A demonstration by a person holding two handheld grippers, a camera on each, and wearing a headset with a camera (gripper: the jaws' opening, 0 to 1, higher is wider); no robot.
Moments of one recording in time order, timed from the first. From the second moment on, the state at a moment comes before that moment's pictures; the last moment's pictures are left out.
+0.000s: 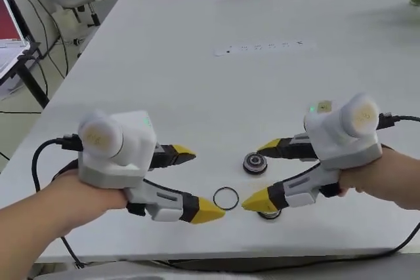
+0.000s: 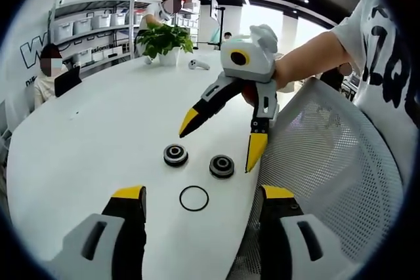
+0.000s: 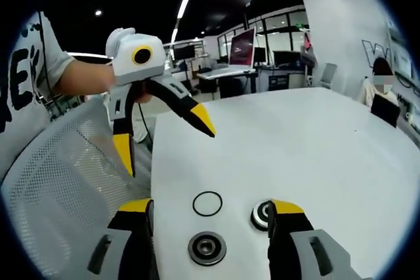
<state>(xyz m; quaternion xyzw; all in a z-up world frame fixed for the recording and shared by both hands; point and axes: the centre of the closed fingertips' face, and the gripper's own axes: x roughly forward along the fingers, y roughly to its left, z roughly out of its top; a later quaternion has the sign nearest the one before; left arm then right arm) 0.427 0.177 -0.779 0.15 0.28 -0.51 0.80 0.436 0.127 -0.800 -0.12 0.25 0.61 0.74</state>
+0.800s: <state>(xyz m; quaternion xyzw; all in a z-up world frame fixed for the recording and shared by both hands) 0.432 0.138 -0.785 0.17 0.28 -0.55 0.77 0.424 0.086 -0.807 -0.15 0.24 0.60 0.74</state>
